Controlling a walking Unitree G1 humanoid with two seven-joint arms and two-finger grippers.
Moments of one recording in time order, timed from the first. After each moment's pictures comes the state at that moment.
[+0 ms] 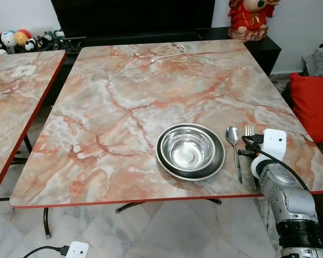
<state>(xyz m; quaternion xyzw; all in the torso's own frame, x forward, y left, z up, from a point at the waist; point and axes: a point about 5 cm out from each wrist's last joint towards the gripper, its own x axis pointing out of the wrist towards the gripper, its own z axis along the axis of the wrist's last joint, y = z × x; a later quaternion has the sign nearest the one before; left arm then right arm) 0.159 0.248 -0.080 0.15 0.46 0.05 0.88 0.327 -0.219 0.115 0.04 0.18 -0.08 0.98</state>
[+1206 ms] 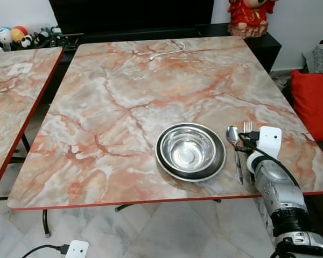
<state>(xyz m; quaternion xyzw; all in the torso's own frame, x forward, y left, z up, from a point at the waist) 0.161 0.248 -0.079 0.14 0.45 0.05 0.88 0.346 -0.217 0.106 0.03 0.16 -0.08 0.98</state>
